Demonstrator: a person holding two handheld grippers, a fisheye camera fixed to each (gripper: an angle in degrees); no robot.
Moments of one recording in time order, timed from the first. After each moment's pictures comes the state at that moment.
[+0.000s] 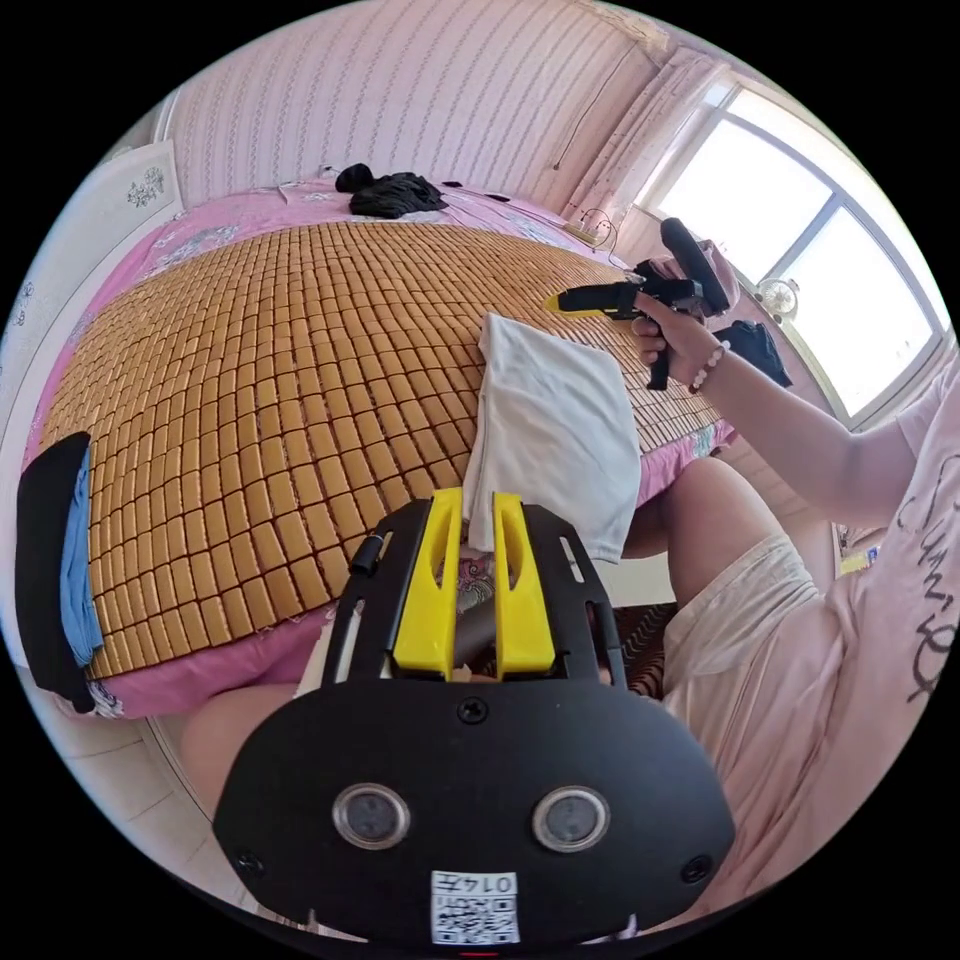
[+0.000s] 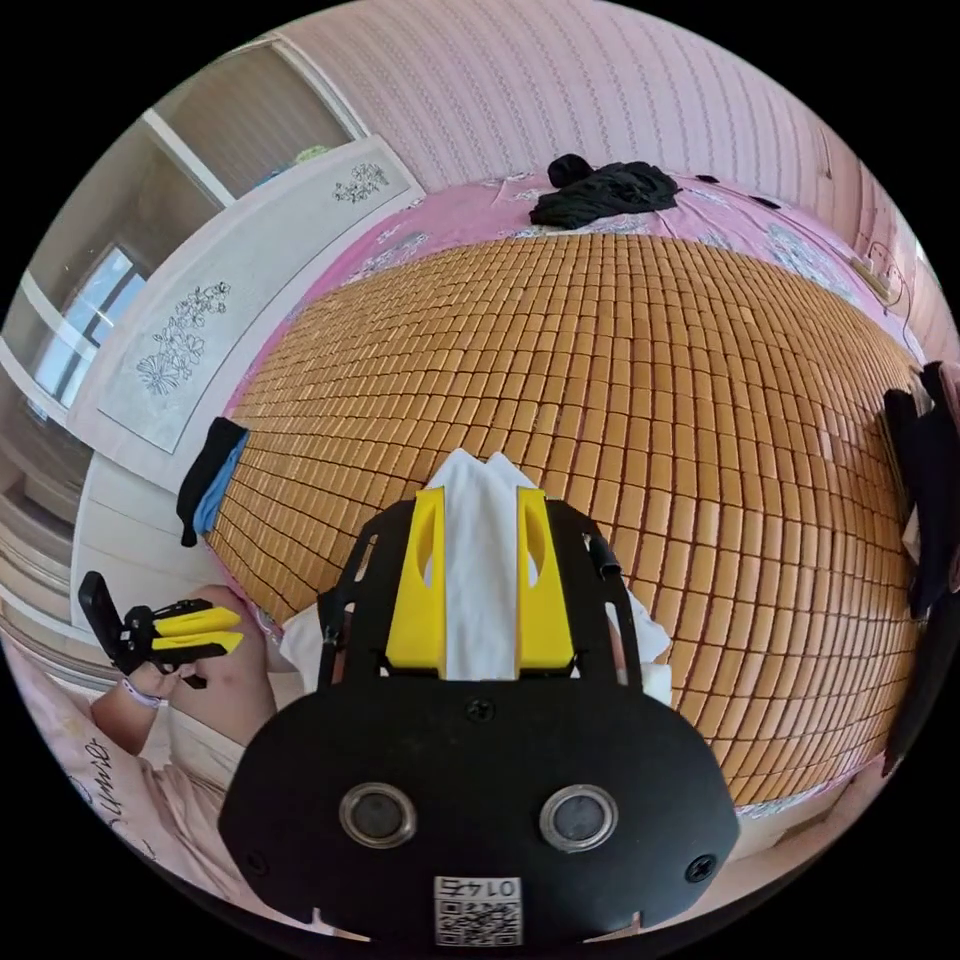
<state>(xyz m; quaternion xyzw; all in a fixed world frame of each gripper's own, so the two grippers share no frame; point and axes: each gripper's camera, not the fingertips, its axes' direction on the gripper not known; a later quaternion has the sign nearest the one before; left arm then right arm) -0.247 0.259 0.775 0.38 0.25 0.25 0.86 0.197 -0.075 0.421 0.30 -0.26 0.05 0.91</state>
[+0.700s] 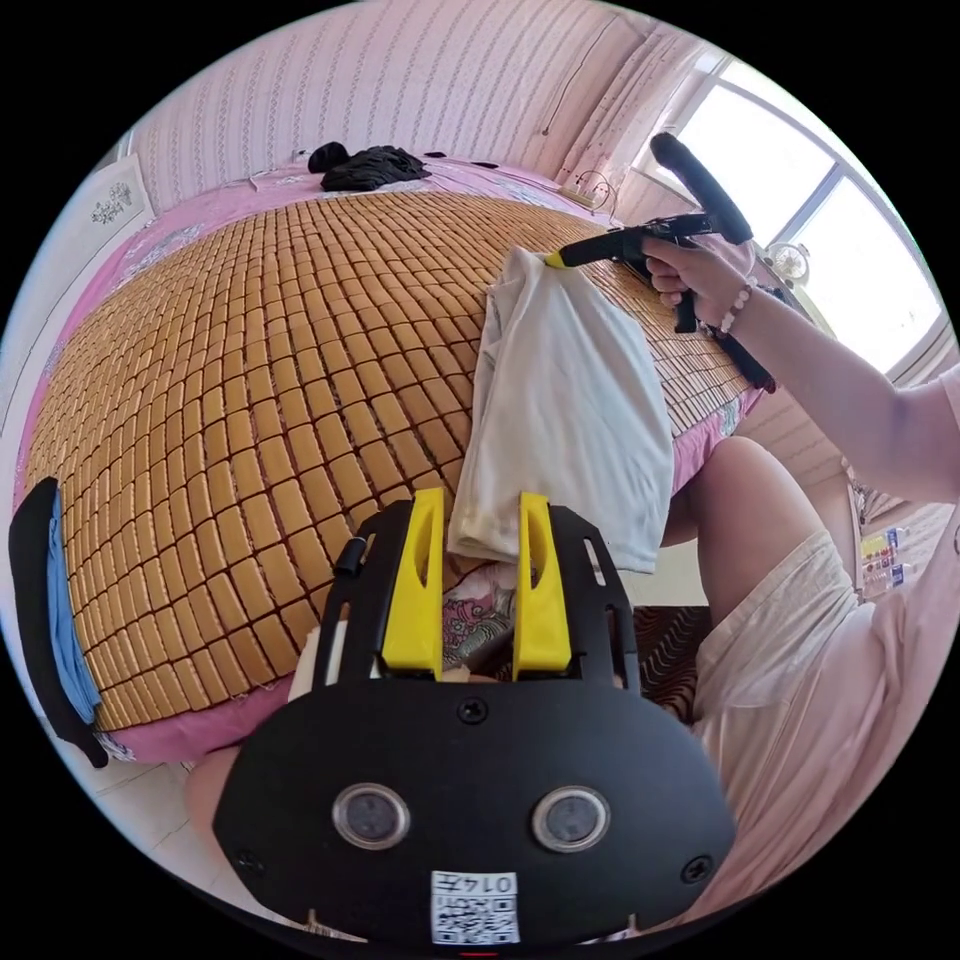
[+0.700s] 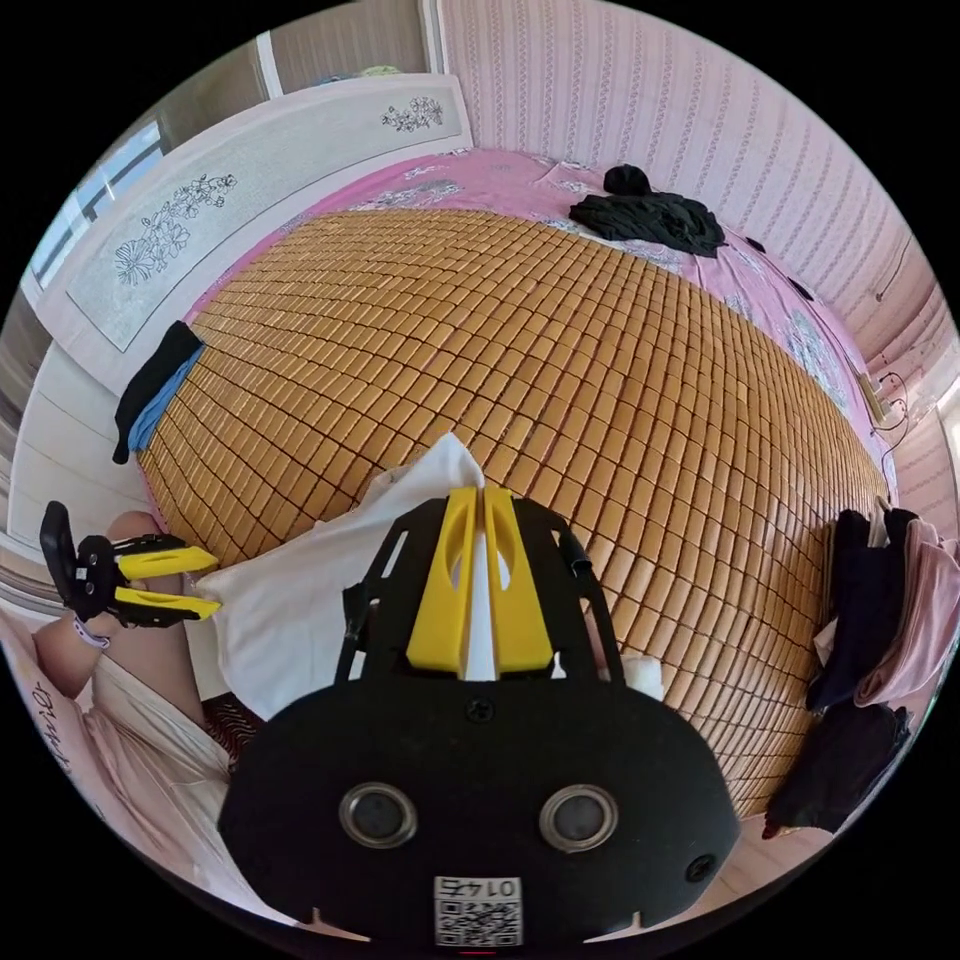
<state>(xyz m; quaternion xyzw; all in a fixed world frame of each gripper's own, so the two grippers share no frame) -0.193 0.230 0.754 0.35 0.21 0.28 0.87 0.114 -0.134 0.424 0.27 -0.17 -0.02 0.95</state>
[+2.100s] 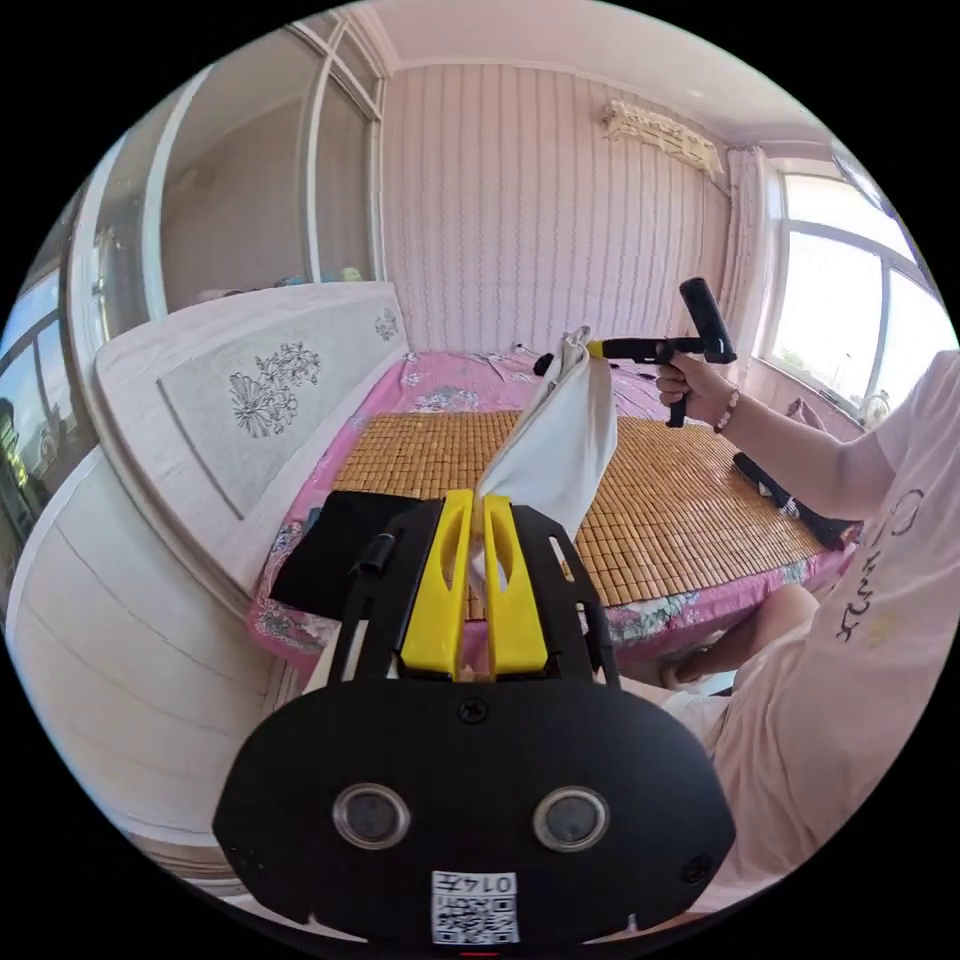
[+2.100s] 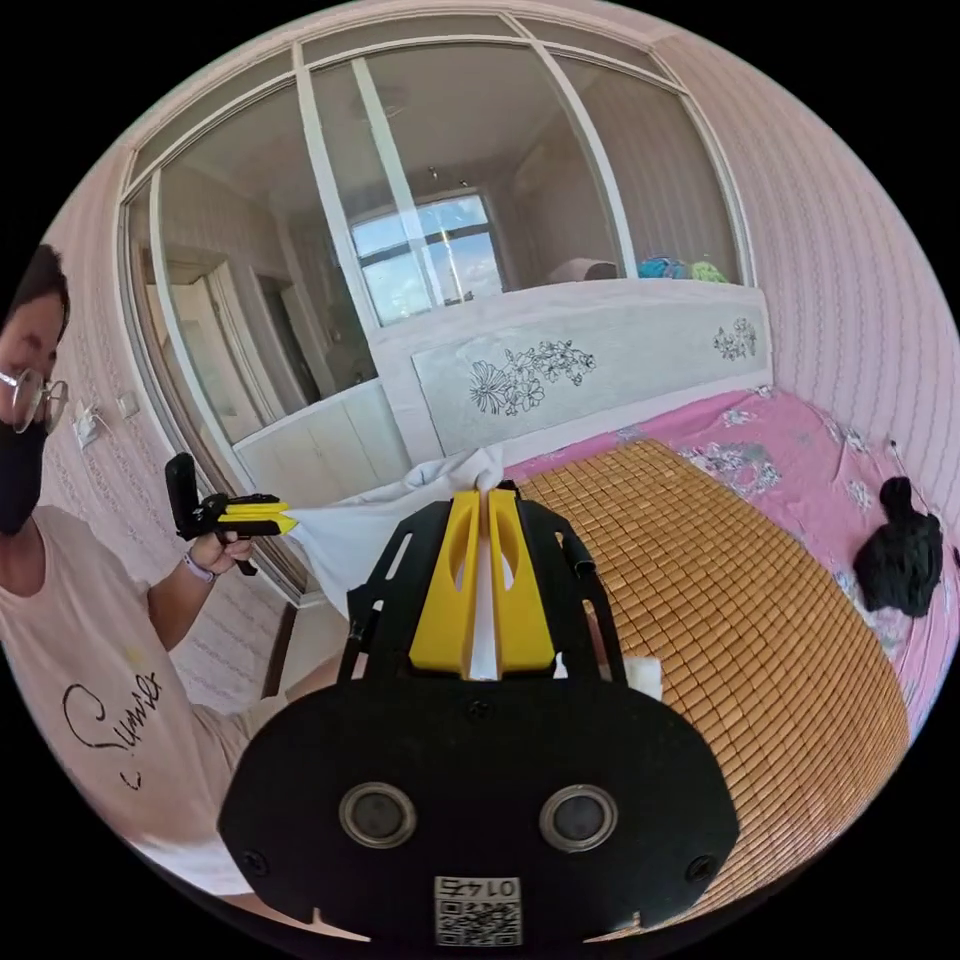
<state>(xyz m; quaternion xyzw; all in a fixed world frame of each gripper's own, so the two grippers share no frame) -0.488 0.542 0.654 0.59 0.11 0.00 0.80 -0.057 -0.056 0.116 0.49 -0.36 -0.35 0.71</state>
